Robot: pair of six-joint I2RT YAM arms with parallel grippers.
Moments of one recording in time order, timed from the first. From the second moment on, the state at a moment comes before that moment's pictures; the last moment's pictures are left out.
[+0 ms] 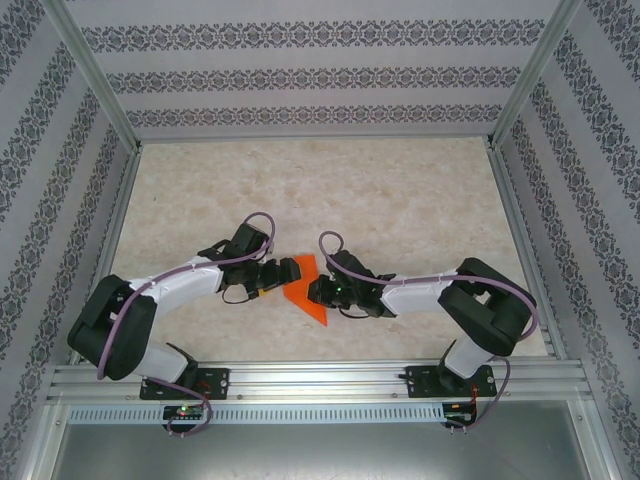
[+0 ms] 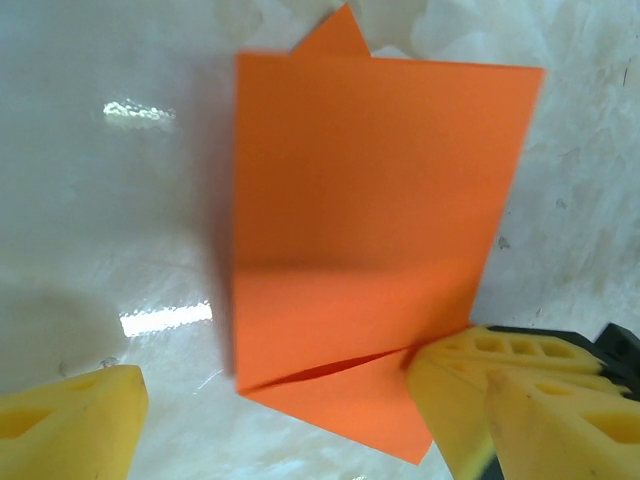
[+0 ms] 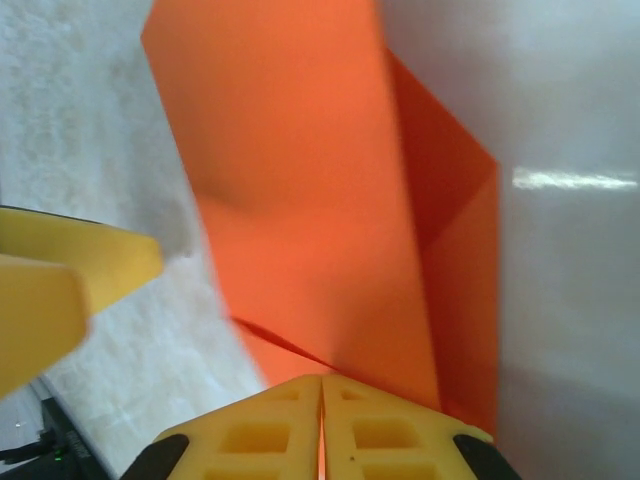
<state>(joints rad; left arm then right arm) -0.54 1.44 0.71 -0.33 0.40 -0.85 0.88 1.63 0.60 0.24 -0.22 1.02</state>
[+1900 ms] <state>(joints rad) -0.53 1.60 0.74 -0.25 0.58 -0.85 0.80 1.65 0.43 0.55 -0.28 1.12</state>
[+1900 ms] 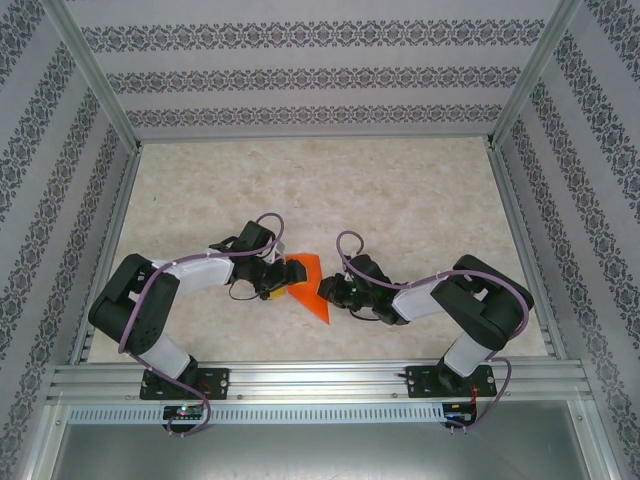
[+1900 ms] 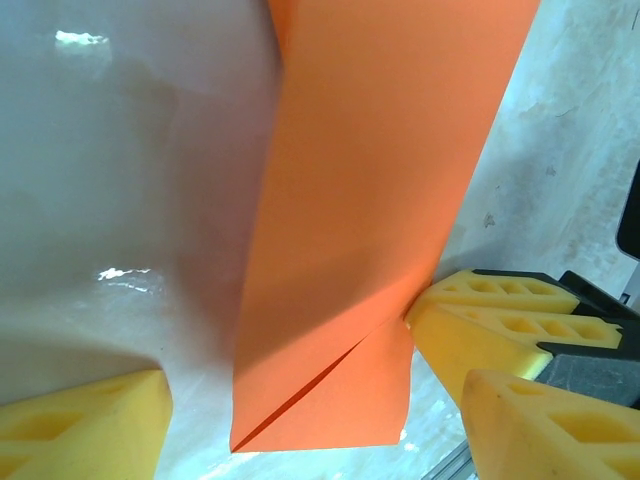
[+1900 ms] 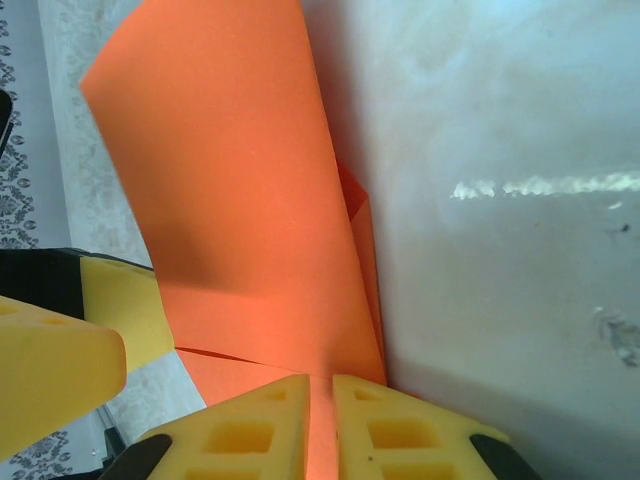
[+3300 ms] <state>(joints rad) -0.53 1.63 0.83 -0.17 0.57 -0.90 0.93 1.29 0.49 0.15 0.08 0.83</state>
